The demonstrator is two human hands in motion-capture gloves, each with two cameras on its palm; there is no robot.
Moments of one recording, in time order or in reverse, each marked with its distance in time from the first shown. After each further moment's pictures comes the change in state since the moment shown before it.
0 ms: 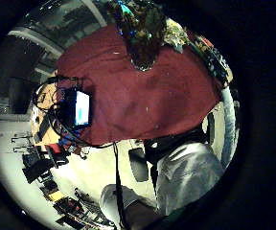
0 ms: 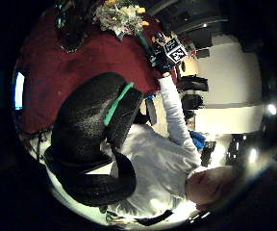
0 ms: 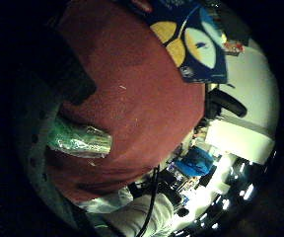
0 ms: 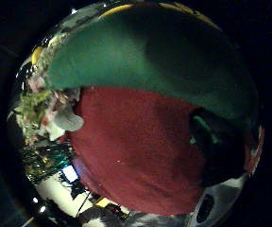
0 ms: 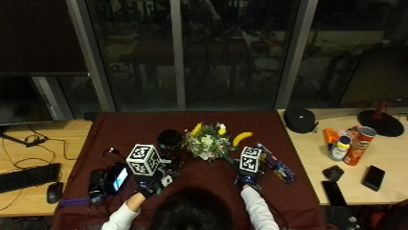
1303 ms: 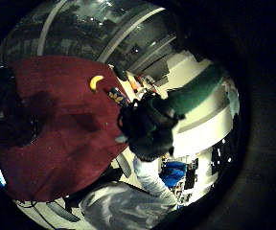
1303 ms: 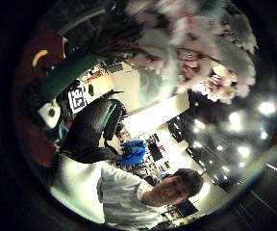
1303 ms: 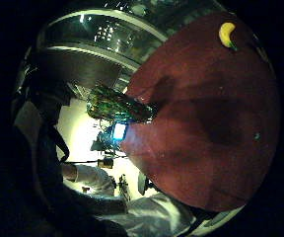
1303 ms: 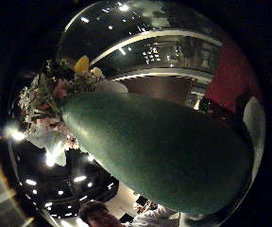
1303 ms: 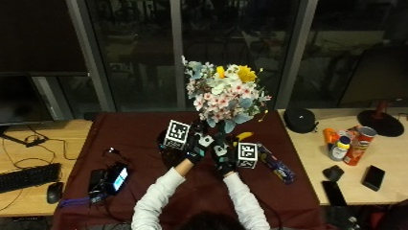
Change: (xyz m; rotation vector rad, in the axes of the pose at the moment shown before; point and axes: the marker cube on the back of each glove) left arm 0.168 -0.157 -0.052 0.291 1.018 0.207; right arm -0.117 0.059 -0.136 0.199 -1.578 -0.595
